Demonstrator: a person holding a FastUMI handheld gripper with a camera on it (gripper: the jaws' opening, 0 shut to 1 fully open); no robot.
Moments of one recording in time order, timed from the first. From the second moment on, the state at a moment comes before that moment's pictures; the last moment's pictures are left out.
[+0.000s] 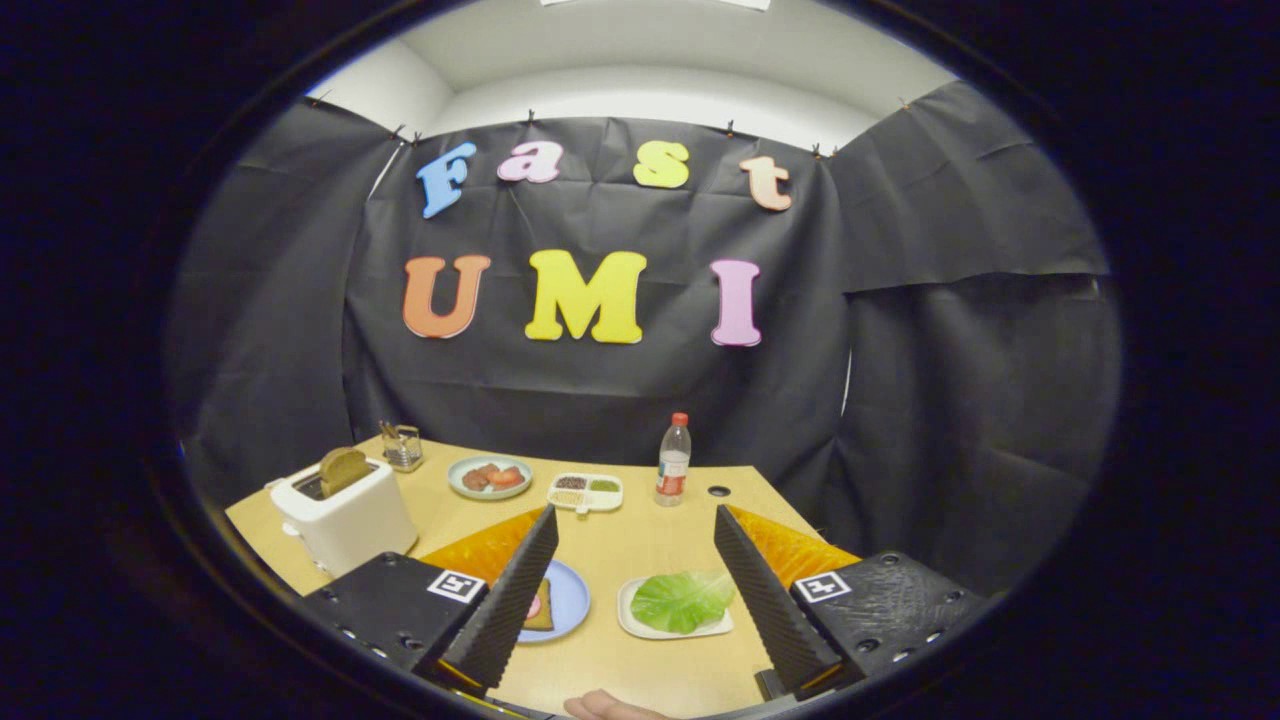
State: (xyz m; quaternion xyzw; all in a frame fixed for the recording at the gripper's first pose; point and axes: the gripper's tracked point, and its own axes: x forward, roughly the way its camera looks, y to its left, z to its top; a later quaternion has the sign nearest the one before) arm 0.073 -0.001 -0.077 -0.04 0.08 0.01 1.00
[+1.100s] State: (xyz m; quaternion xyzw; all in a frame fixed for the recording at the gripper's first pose) arm 0.209 -0.061 -0.324 0.04 0.38 -0.04 0.92
